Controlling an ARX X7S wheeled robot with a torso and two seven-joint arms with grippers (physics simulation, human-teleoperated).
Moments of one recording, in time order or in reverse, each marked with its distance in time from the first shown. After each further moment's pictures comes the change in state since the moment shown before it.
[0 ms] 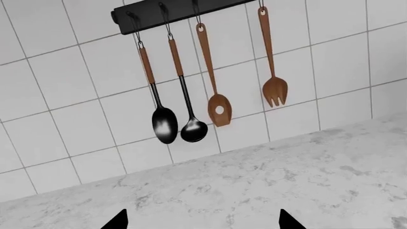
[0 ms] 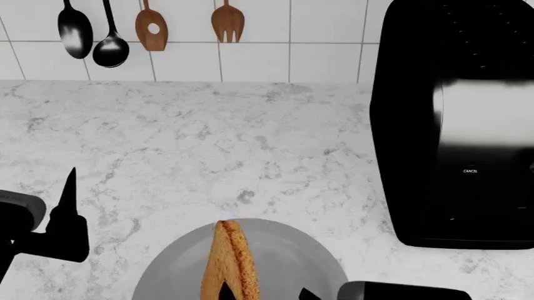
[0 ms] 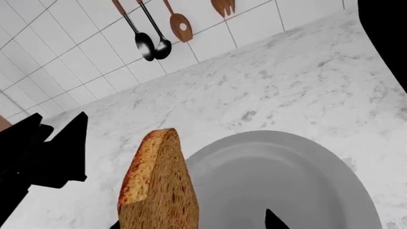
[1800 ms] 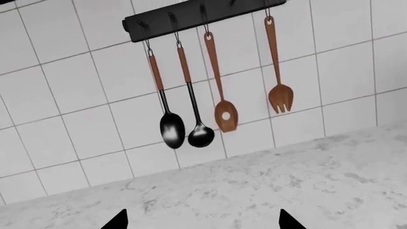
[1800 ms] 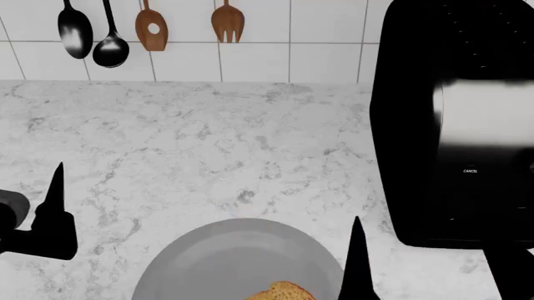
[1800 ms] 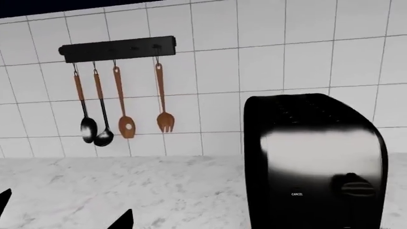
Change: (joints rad) left arm -0.002 -0.024 -0.036 0.064 -0.051 -0.052 -0.030; right arm 0.372 0.181 0.514 -0.182 0.684 0.325 0.577
